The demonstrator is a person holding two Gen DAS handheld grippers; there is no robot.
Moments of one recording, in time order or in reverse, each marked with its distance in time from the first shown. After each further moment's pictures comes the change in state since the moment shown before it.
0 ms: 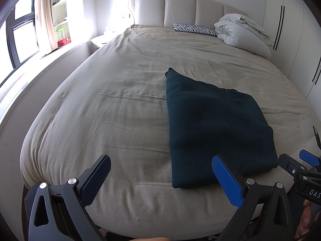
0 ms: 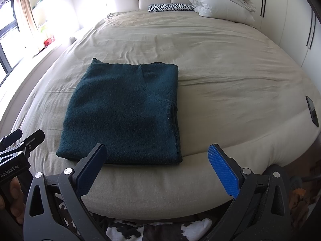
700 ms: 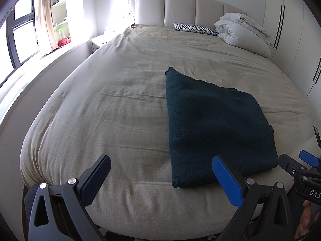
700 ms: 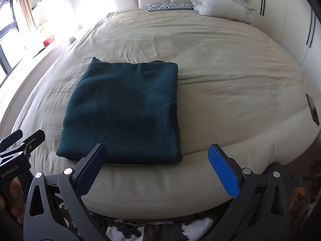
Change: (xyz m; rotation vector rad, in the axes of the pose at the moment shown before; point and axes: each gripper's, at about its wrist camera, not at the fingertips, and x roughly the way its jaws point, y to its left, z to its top) left arm 0.001 -0.002 -0.001 -0.002 0.001 0.002; right arm 0.002 -0.004 -0.001 0.002 0.008 0.006
